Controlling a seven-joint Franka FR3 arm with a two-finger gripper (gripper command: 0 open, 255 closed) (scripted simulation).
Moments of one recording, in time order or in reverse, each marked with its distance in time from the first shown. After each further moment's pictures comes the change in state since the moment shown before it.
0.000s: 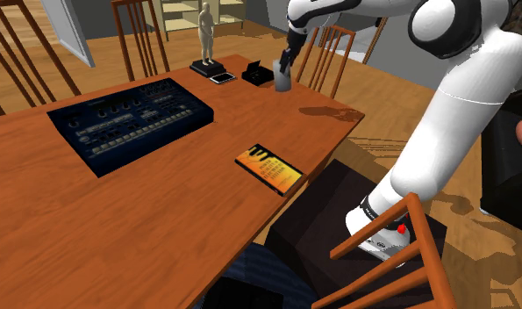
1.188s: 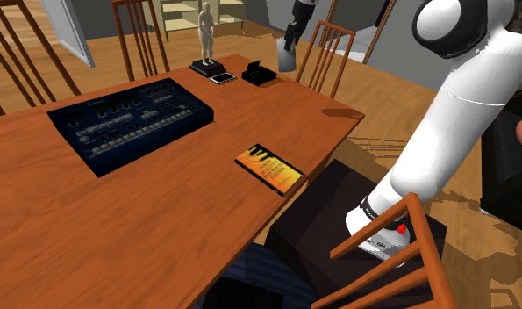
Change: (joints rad) arm -0.001 -0.023 -0.003 0.210 -0.010 -0.231 0.007
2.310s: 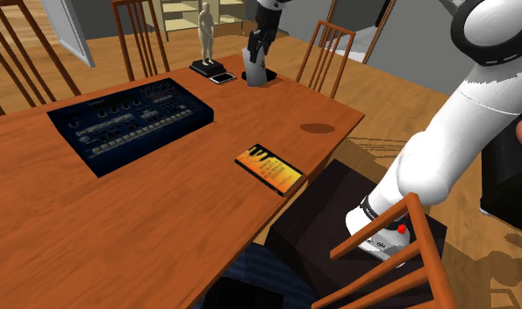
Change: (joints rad) arm 0.204 -0.140 0.169 -0.181 -0.106 0.033 0.395
